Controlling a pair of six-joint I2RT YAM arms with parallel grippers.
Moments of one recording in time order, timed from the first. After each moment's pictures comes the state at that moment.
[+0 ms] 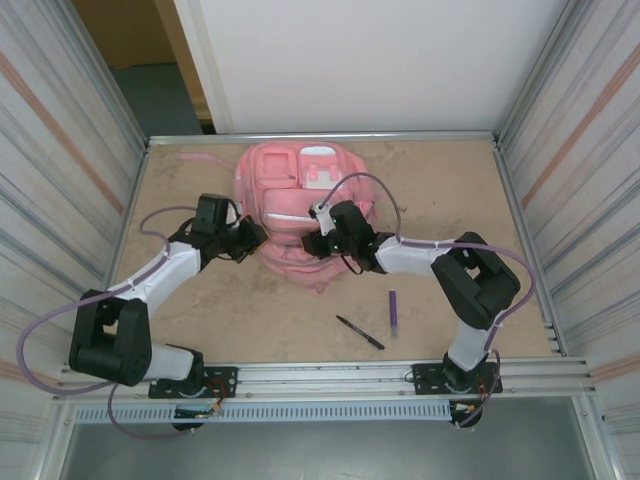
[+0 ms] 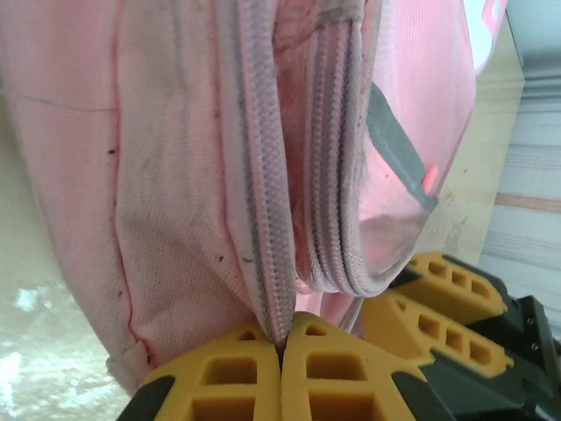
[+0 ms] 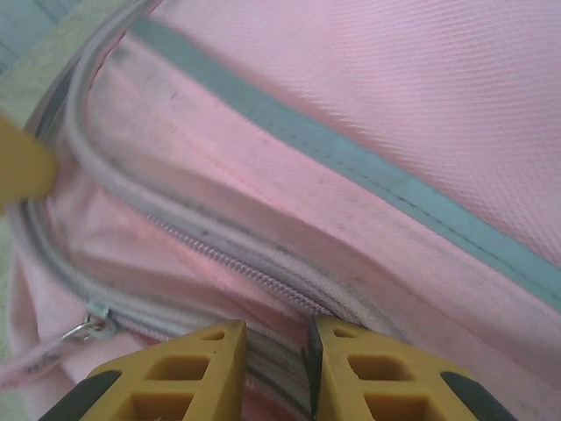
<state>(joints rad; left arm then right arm) -0.29 1.34 0.77 -0.25 0.44 -0.93 0.71 1.77 0.96 0.23 -0.20 0.23</state>
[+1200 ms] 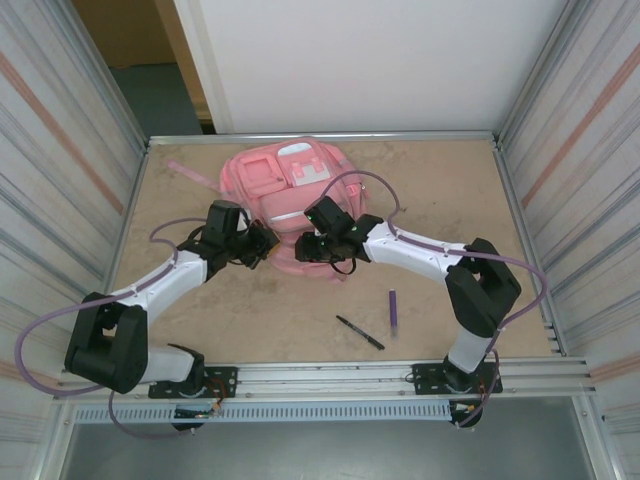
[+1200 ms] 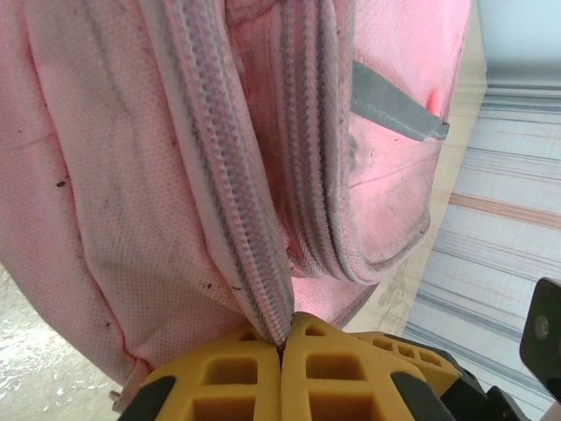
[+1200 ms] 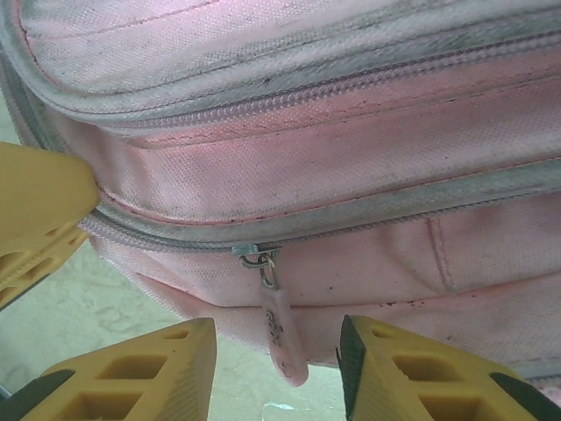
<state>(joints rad) -0.36 1.33 0.73 -0.16 0.44 -1.12 0.86 1.74 1.26 -0.47 -0.09 0.75</state>
